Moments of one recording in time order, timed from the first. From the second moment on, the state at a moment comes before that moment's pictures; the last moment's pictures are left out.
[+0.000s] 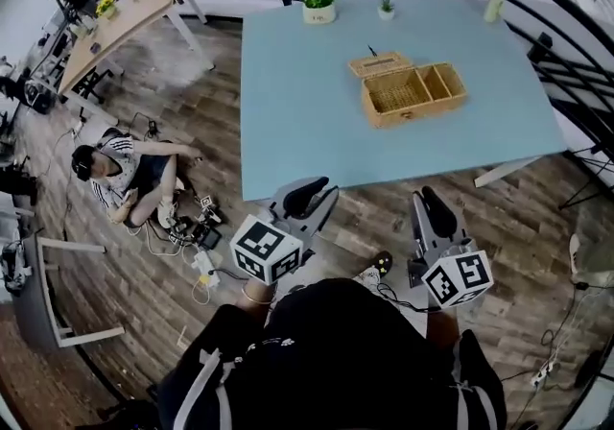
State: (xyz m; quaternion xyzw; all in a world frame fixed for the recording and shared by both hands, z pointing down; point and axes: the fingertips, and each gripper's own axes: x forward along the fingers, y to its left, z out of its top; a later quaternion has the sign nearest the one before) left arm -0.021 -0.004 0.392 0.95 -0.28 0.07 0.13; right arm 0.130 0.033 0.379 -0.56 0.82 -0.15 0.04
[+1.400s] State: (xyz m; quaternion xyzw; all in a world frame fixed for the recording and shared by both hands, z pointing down) left arm 0.032 -0.142 0.410 0.88 -0.43 0.01 0.20; right arm 0.220 -0.124 0.375 -0.45 0.88 -0.14 0.00
